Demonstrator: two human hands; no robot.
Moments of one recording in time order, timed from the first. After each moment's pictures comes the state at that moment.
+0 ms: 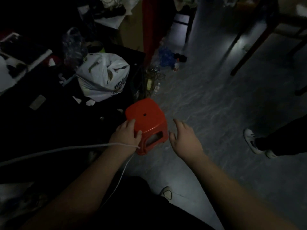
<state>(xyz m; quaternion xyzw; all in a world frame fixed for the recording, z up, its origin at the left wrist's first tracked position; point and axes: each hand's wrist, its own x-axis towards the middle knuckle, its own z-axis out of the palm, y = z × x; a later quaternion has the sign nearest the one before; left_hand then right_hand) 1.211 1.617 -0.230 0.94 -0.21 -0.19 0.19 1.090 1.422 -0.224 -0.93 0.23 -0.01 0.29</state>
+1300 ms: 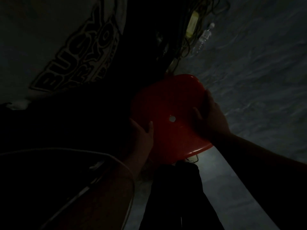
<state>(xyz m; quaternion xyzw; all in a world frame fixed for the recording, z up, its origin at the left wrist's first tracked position) 1.444 1.497 -0.672 0.91 0.23 -0.25 0.24 1.427 1.264 -0.690 -0.88 0.27 0.13 0.36</state>
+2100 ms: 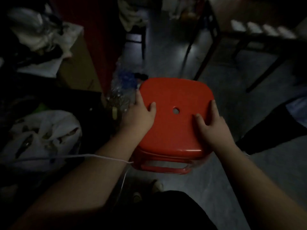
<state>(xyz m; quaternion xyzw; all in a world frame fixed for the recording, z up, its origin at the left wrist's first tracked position) 1.415 1.290 -0.156 0.91 -0.27 -0.12 0.27 1.207 1.154 -0.152 -0.80 0.52 -0.14 0.28</state>
